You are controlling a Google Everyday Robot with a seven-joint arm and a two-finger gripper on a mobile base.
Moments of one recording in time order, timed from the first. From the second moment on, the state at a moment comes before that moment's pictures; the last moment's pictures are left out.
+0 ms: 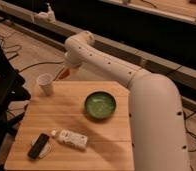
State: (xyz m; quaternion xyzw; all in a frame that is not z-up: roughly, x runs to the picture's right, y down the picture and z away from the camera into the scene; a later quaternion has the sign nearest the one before) arm -0.151 -0.125 0.840 -0.09 -0.22 -0.27 0.93
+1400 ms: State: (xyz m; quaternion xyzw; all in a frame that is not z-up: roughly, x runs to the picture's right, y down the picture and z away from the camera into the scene) arm -0.248 -0.172 0.855 -0.02 -0.28 -0.28 0.92
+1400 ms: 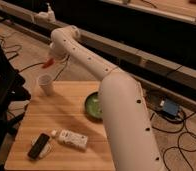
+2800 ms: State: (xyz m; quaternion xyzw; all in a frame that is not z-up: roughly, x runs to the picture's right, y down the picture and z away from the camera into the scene) arm -0.288 -0.101 0.916 -0.12 -0.28 -0.33 0.89
